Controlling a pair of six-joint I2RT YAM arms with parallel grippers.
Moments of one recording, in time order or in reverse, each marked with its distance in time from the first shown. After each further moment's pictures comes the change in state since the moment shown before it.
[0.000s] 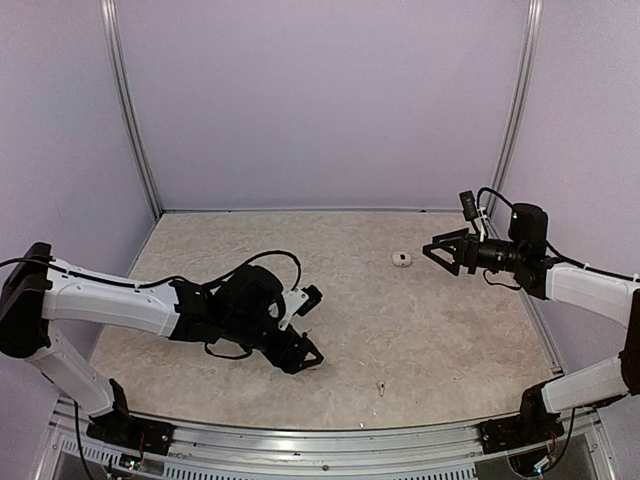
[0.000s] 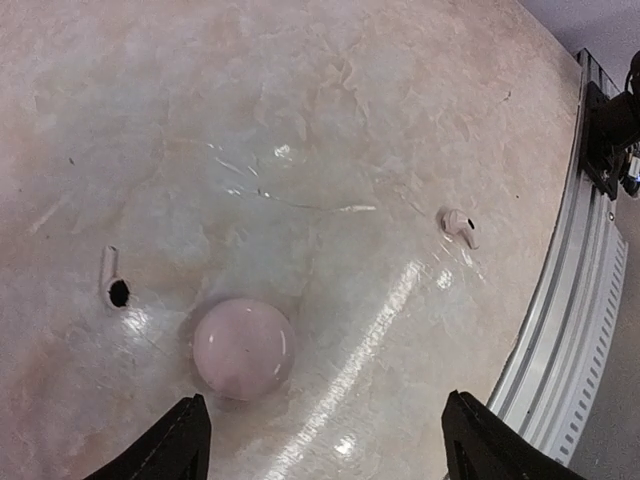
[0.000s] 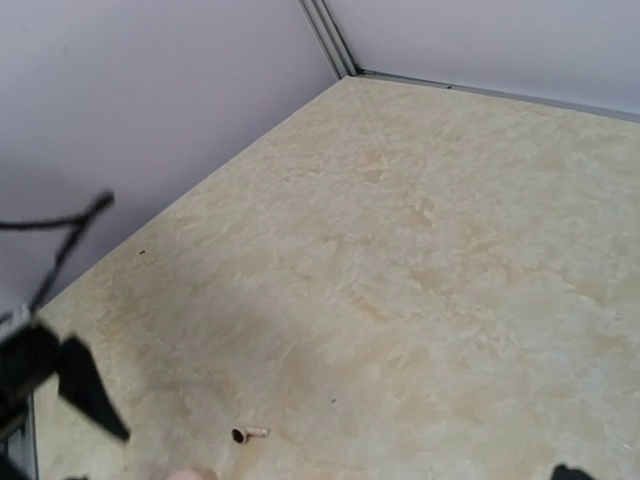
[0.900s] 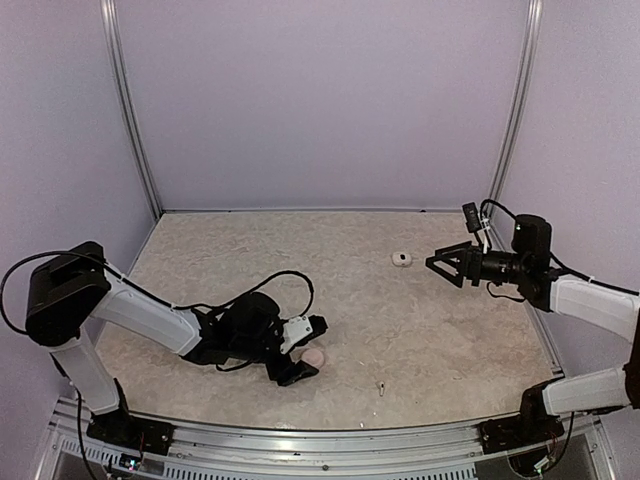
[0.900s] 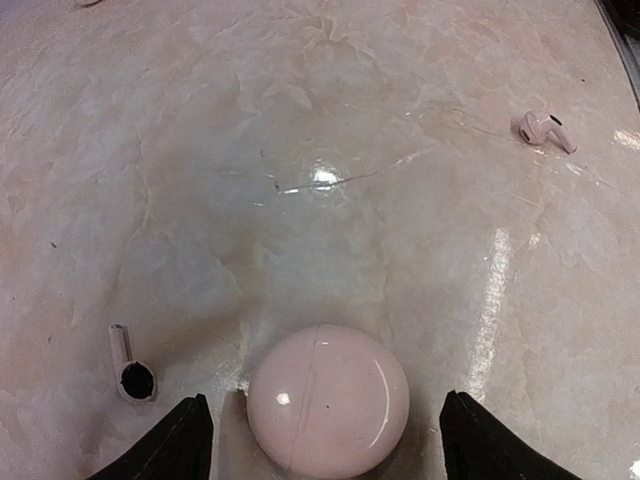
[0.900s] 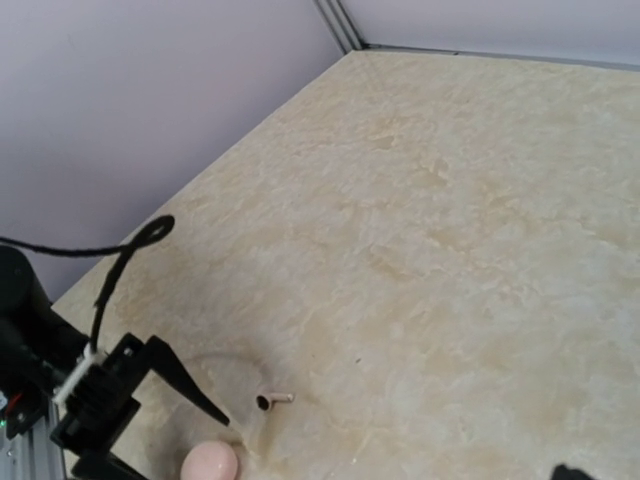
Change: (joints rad) left arm 0.056 0.176 -0.190 0.455 -0.005 0.472; right arm 0.000 -0.071 -0.080 -0.033 -0.009 0.023
